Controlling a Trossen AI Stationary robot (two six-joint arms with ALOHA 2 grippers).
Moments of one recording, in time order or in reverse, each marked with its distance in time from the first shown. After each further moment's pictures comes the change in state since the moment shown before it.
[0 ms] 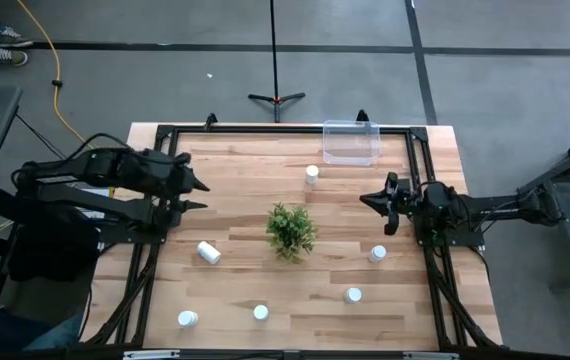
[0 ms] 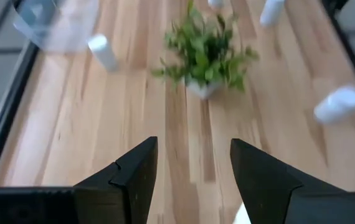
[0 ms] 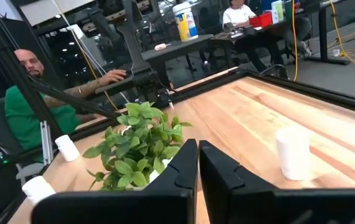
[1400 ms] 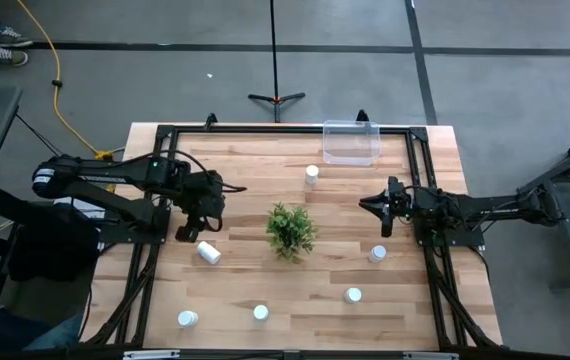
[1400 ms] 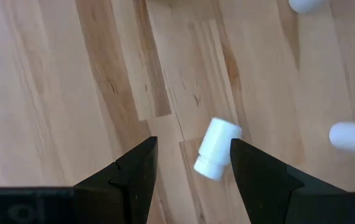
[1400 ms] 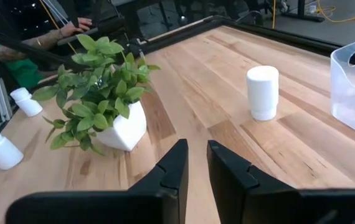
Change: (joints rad) left arm 0.000 0.340 -0.002 -0.123 0.213 0.125; right arm 0.000 0.000 0.000 -0.221 0.042 0.018
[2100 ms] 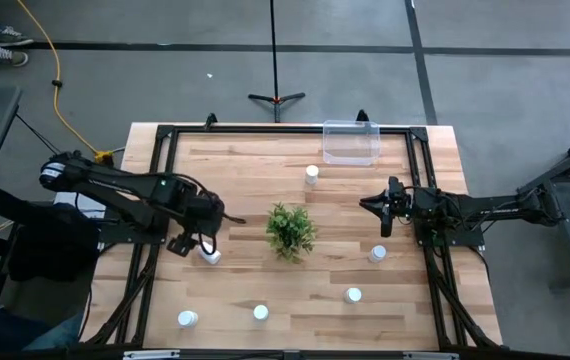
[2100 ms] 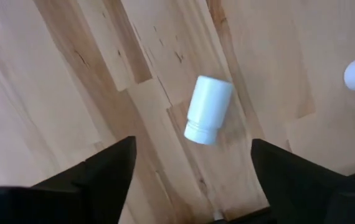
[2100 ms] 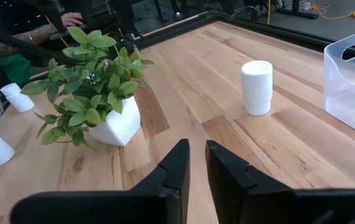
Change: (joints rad) left arm -0.203 0.074 0.000 -0.089 -0.115 -0.037; right arm 0.000 0.001 0.001 -0.029 0.017 0.000
